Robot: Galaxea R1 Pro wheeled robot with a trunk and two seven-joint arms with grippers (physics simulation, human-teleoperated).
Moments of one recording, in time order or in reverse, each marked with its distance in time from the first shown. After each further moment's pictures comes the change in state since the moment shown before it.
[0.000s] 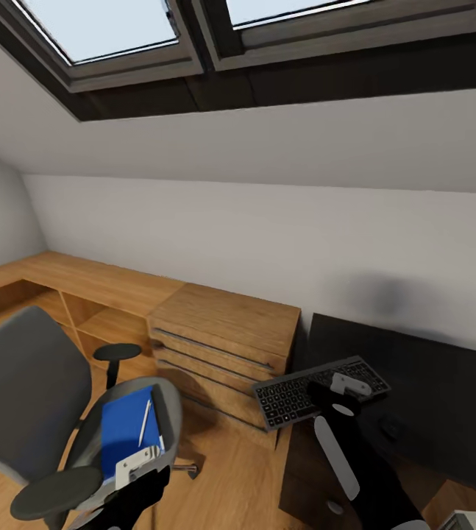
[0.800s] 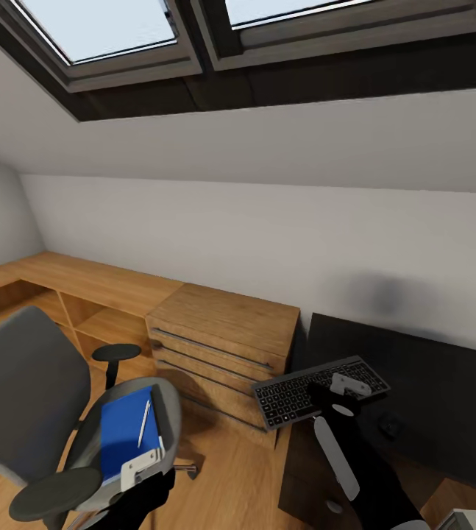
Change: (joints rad) left arm 0.000 -0.001 -0.032 0.001 0.000 0.000 0.000; right arm 0.000 0.000 0.000 0.006 0.002 0.000 0.004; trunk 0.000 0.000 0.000
